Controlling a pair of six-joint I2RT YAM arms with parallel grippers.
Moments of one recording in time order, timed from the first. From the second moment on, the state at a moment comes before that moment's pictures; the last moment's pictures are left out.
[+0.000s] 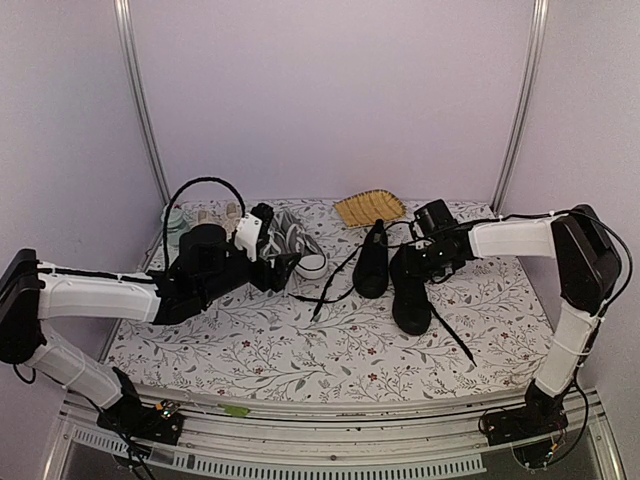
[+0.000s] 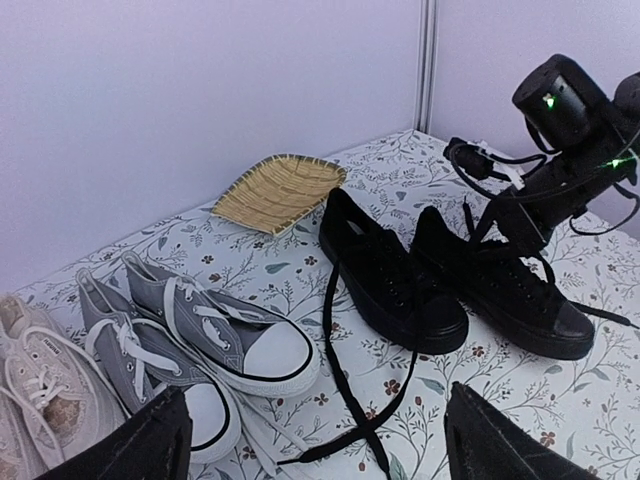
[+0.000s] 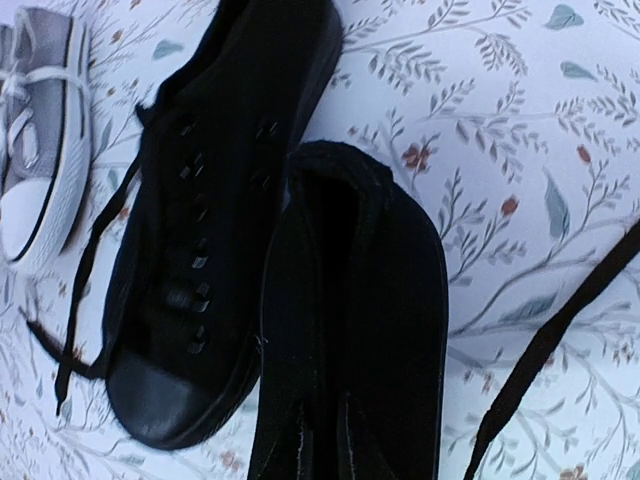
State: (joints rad) left arm -0.82 1.40 0.70 0.48 -0.17 -0.02; right arm 0.50 1.85 1.18 -0.28 0.00 0.46
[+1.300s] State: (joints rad) left arm -0.83 1.12 0.56 0.44 -0.05 0.01; right arm 0.68 1.45 1.12 -0.79 -0.15 0.41
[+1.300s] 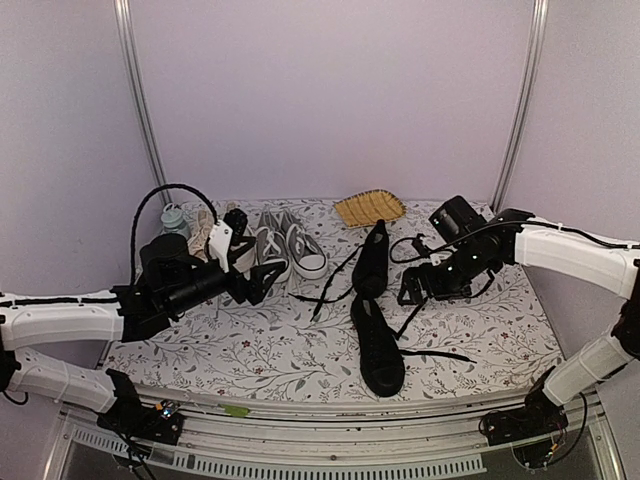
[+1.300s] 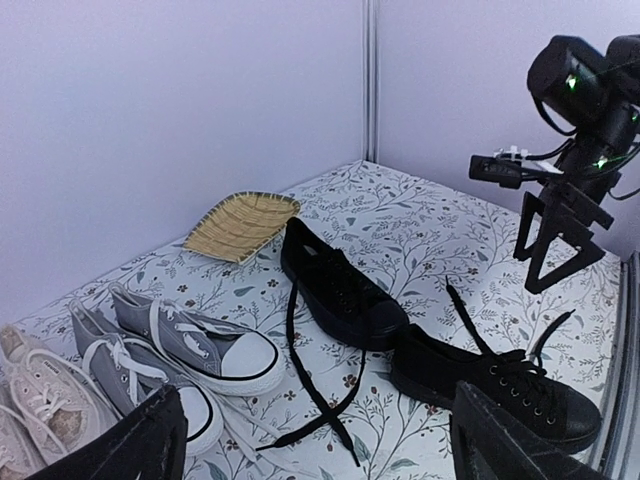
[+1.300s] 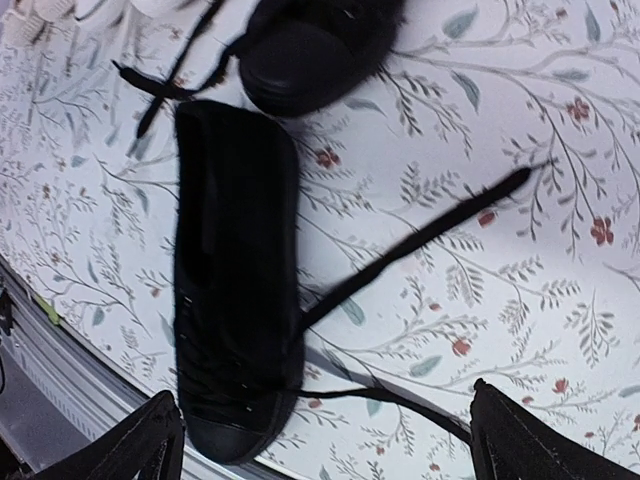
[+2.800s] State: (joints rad) left arm -0.85 1.03 0.51 0.49 0.06 0.09; right arm 0.74 1.51 1.07 -0.91 -0.35 0.29
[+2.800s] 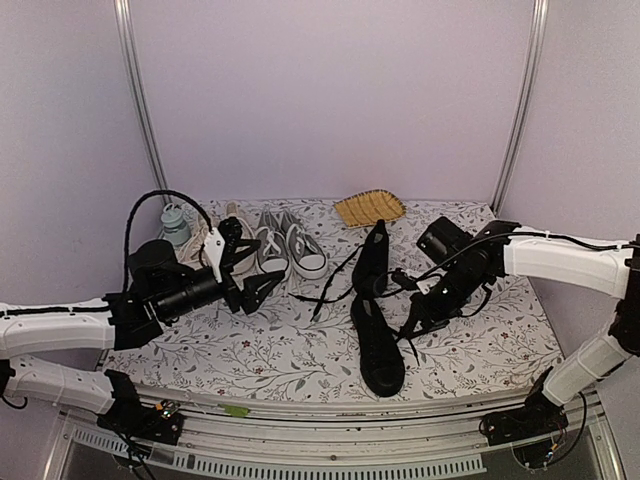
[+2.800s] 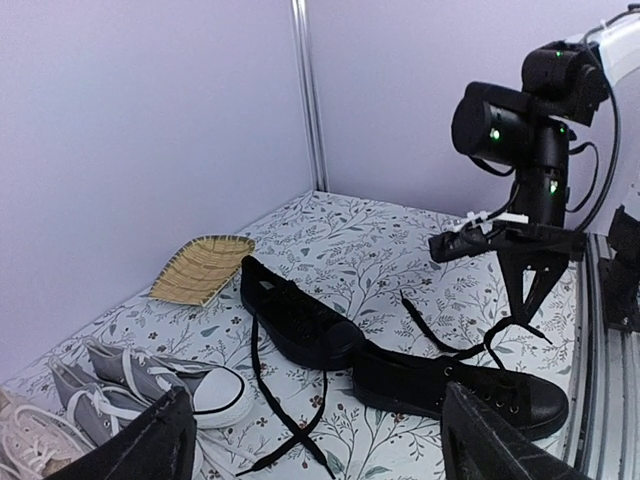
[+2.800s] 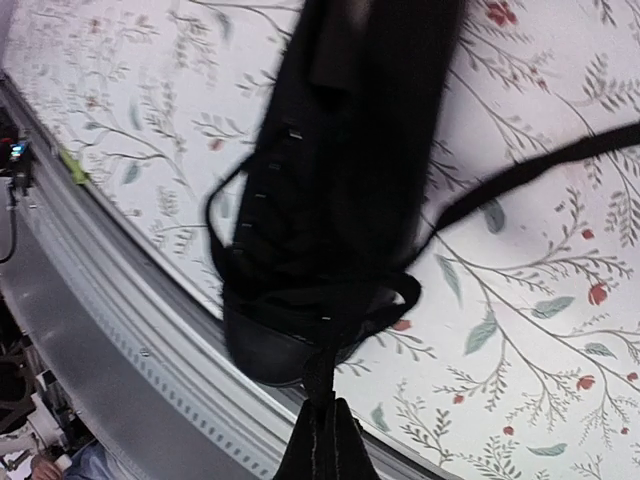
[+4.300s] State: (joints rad) left arm -1.07 1.56 0.66 0.80 -0.05 0.11; right arm 0.67 1.53 1.06 -0.58 0.01 0.51
